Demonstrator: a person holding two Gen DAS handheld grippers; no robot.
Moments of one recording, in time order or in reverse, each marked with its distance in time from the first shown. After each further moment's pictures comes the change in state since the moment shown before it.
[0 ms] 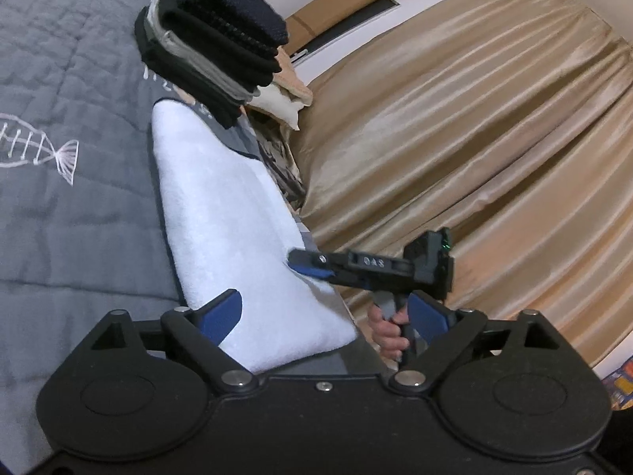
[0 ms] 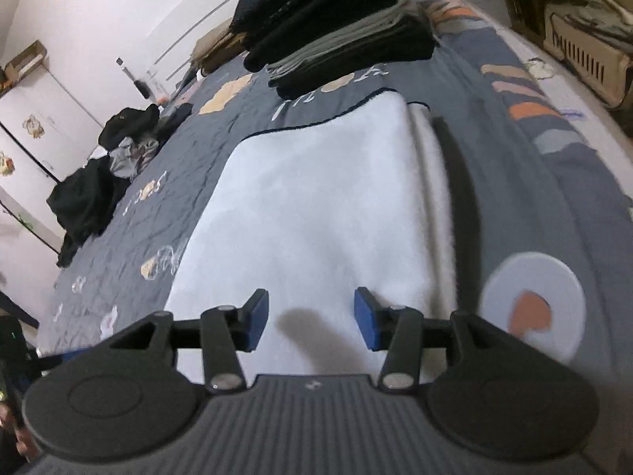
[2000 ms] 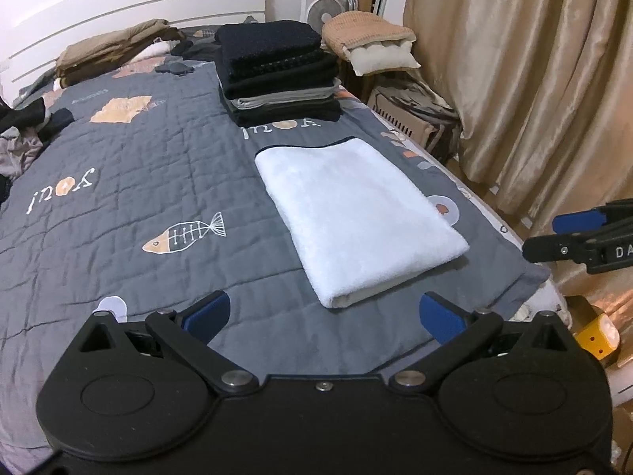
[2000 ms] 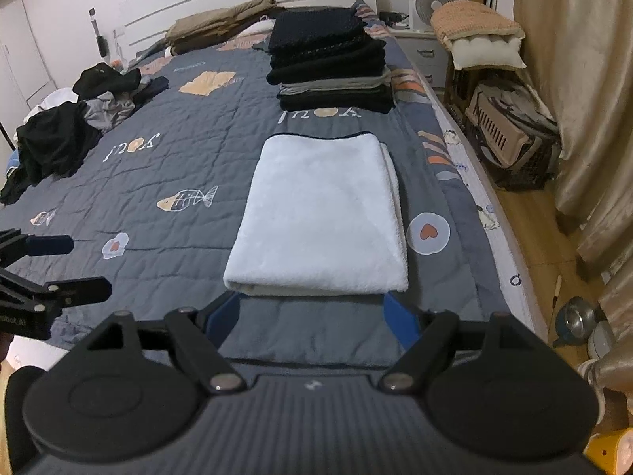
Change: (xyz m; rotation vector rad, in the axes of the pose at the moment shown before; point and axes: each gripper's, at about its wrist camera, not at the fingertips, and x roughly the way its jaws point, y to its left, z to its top) left arm -0.030 -0.200 -0.014 0.434 0.194 0.753; right arm -0.184 0.190 -0.084 -0.164 -0.019 -0.379
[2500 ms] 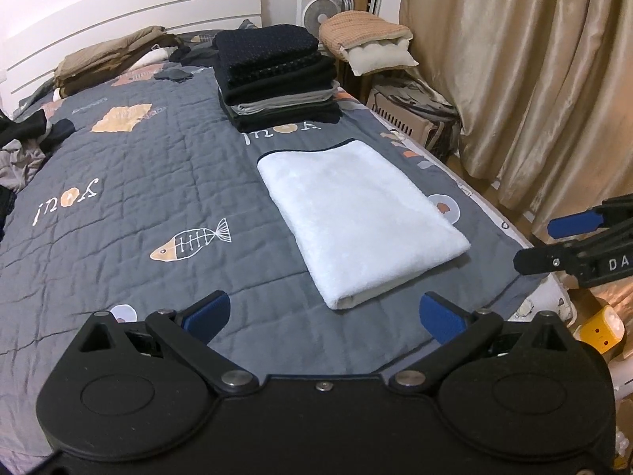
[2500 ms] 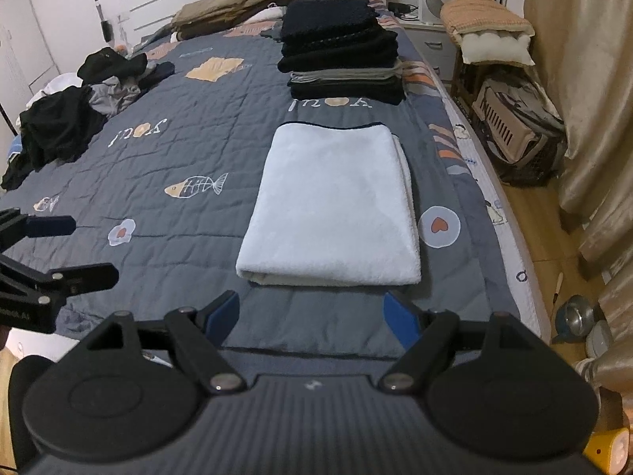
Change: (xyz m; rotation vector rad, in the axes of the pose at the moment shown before) left arm -0.006 -0.002 0.005 0.025 -0.002 0.023; right arm 0.000 0.016 0.002 -0.028 0.038 -0.003
